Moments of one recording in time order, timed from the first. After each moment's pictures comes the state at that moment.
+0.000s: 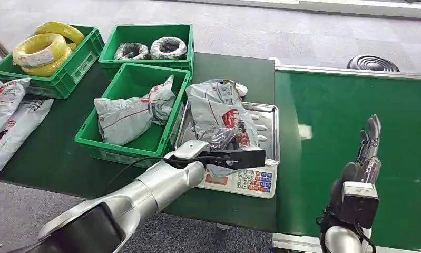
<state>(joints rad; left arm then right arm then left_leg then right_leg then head) -0.98 -0.35 -0.98 -0.38 -0.55 -0.03 0.02 -0.01 0.08 -0.01 -1.71 0.33 -0.29 -0.54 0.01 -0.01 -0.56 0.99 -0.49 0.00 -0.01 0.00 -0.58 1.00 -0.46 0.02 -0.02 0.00</state>
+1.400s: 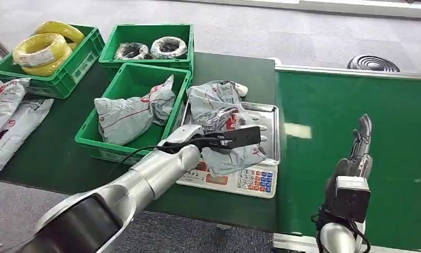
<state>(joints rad) -1.01 -0.35 -0.82 -0.40 -0.63 -0.05 0.03 -0.03 0.08 0.01 -1.67 0.33 -0.29 -0.52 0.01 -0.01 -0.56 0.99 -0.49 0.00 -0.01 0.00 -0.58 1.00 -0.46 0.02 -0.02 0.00</state>
